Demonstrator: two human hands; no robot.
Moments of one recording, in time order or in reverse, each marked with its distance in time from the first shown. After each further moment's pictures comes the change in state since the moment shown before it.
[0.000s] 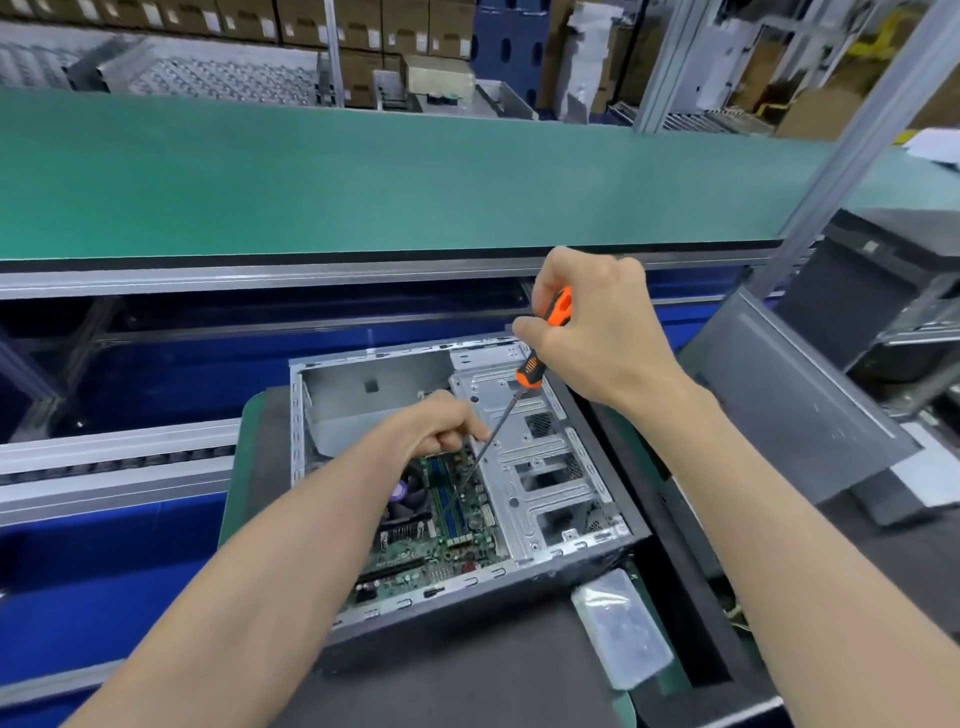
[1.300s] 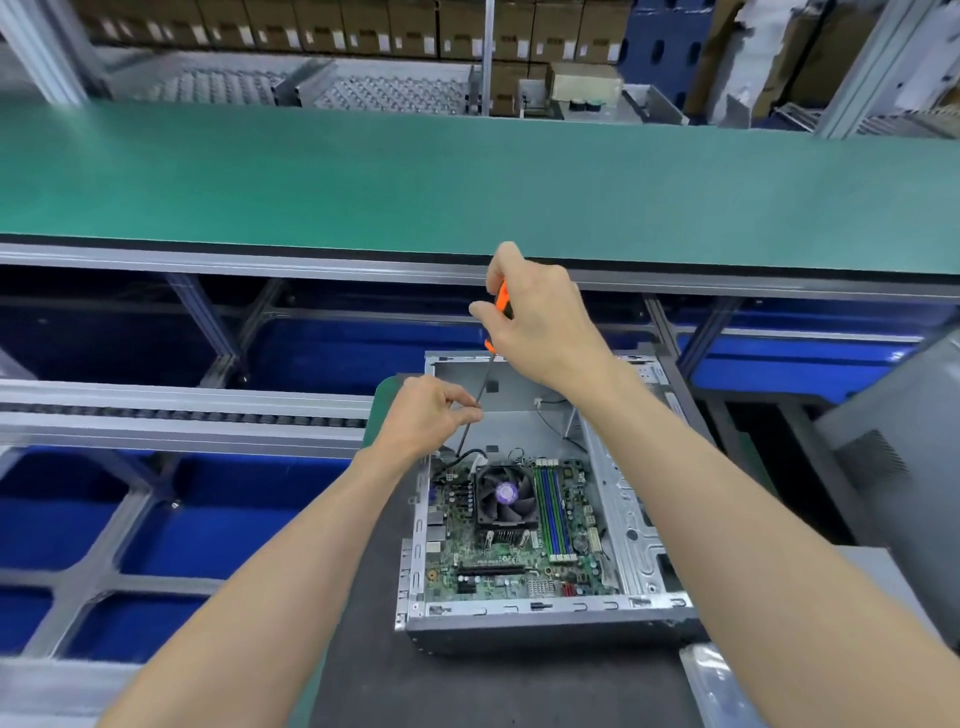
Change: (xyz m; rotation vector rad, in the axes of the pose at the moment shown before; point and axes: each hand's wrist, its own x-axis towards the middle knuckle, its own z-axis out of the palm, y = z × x) left_hand -0.105 -0.071 -0.105 0.393 0.736 0.509; right_hand 0.058 -0.072 0.131 0.151 -0.097 -0.332
